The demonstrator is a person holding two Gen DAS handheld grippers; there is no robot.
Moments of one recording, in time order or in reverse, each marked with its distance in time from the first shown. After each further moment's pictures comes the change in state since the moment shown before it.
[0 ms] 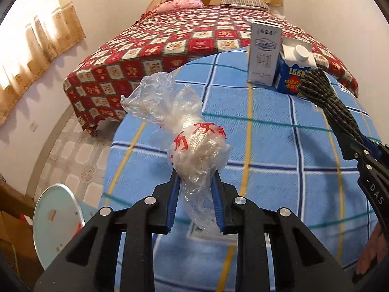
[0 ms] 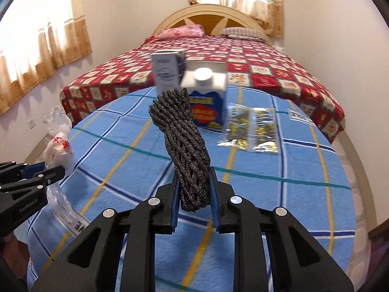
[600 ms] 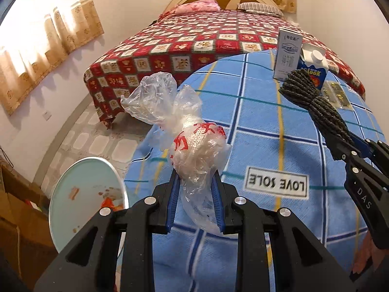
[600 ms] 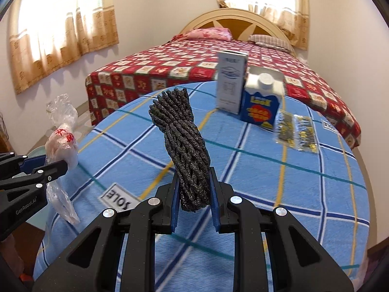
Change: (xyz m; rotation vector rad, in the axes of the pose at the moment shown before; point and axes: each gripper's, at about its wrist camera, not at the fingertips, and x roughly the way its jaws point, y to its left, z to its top) left arm -0.036 0.057 -0.046 -0.053 -0.021 0.056; right arm -0.017 0.081 -0.017 -0.114 -0.010 0.078
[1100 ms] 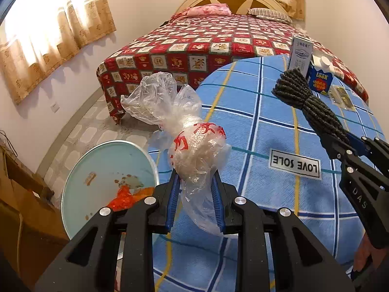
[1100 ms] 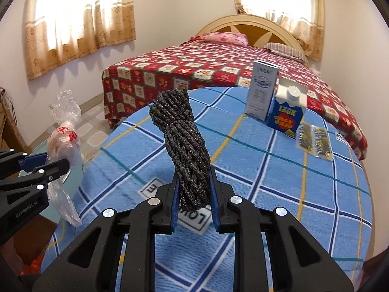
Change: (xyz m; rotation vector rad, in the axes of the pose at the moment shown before) left arm -0.021 0.041 -0.028 -0.050 -0.020 0.022; right arm -0.014 0.052 -0.006 -0.077 -0.011 0.035
